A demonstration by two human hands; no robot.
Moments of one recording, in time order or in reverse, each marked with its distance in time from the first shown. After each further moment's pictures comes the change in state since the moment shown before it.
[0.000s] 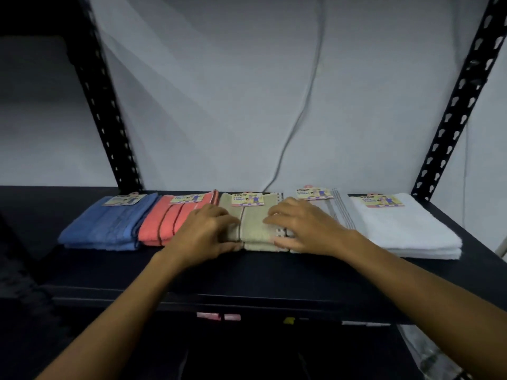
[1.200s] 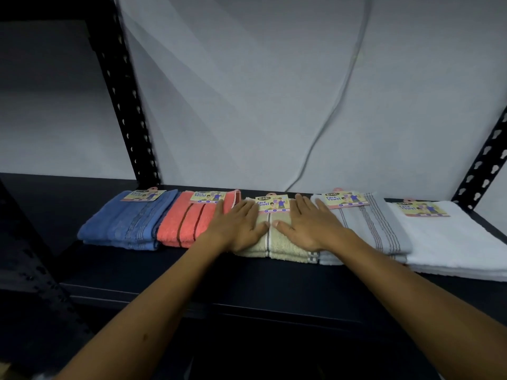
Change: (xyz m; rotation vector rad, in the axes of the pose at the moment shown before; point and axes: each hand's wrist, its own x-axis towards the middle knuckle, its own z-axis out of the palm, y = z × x) left_hand 0.044 -0.011 0.025 0.120 -0.422 -0.301; right_hand 0.061 -0.008 0.039 -0.035 -0.591 0.575
